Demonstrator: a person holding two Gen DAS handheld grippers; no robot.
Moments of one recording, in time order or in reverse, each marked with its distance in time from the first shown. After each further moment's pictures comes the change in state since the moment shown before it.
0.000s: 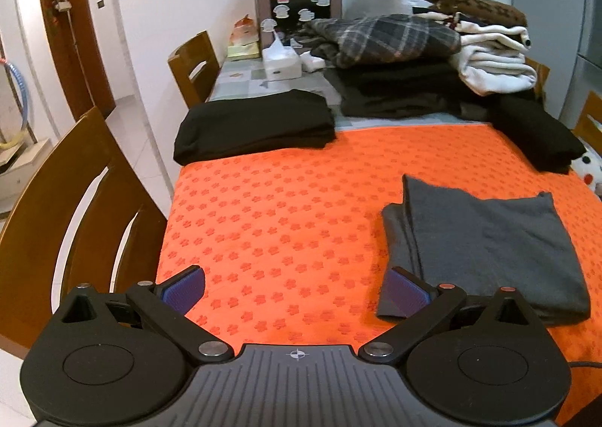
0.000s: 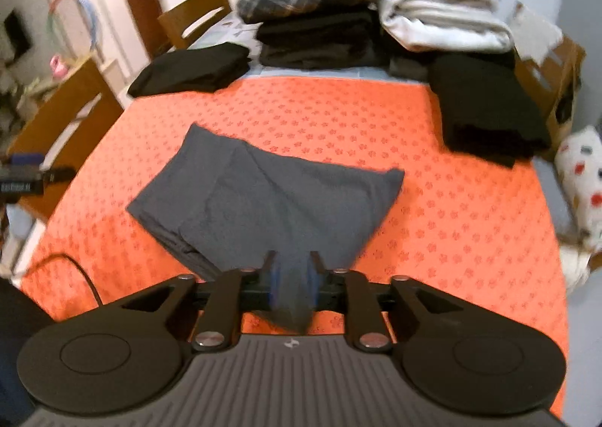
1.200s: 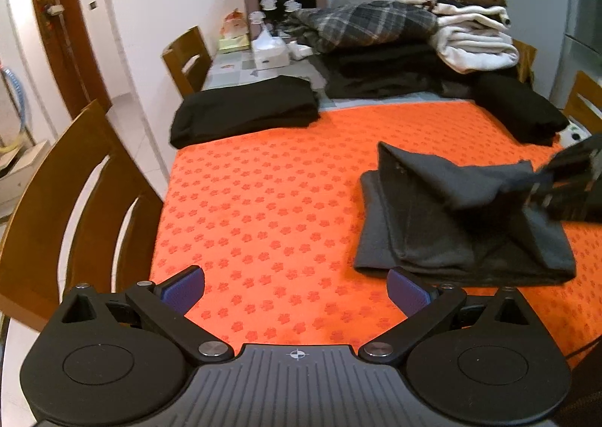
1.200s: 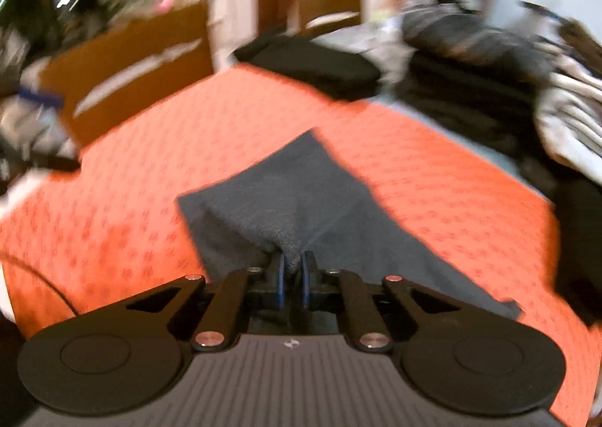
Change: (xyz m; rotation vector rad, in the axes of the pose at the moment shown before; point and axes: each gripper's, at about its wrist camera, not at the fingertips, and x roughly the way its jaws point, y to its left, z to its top) left arm -0.028 -0.022 -0.026 0.054 0.029 -0.005; right arm 0.078 0.077 0.036 -0.311 -0.076 0.123
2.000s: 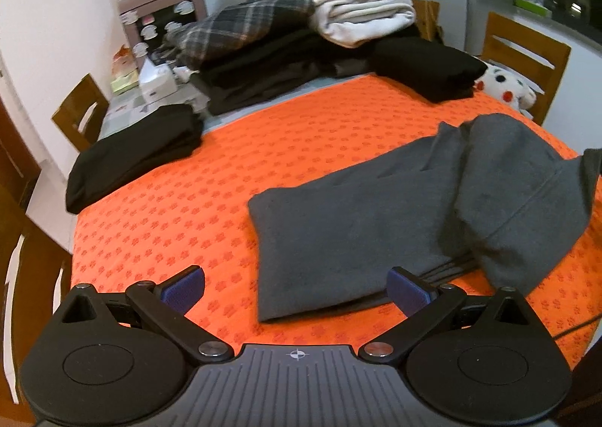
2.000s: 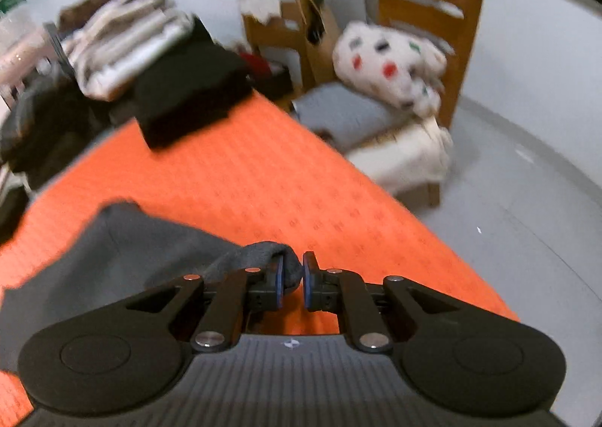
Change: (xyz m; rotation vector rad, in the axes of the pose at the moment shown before) left arm 0.036 -0.083 0.014 0.273 -0.024 -0.174; right arm -0.147 -0.174 -0.222 0.989 -0.046 -0.594
